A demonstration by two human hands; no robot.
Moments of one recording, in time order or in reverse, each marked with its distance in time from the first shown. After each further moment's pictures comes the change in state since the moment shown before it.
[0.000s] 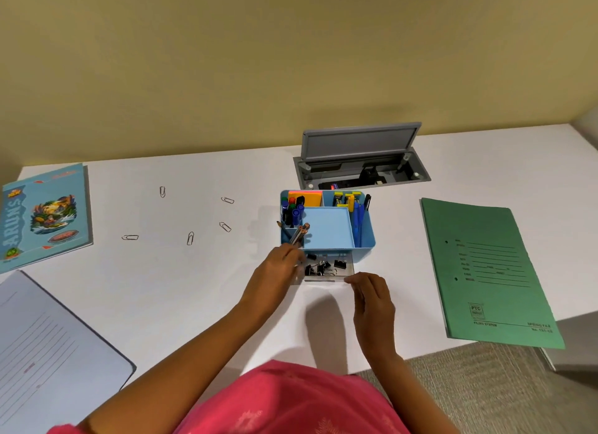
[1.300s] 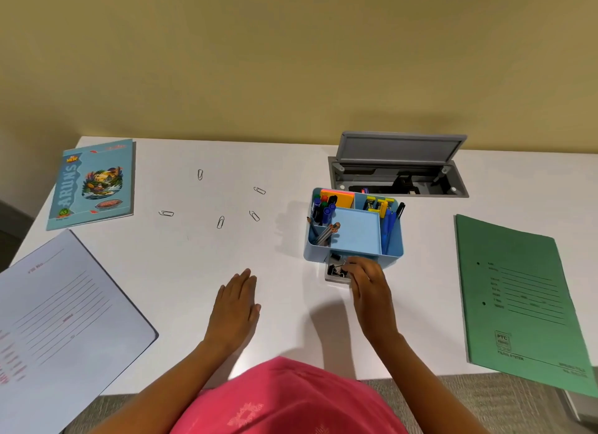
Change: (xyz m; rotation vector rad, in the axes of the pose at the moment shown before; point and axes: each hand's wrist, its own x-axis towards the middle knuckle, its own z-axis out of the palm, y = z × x) left_hand -0.121 -0.063 0.015 0.078 -0.211 -0.536; right_hand 0.031 0.000 0.033 -0.089 -0.214 -0.232
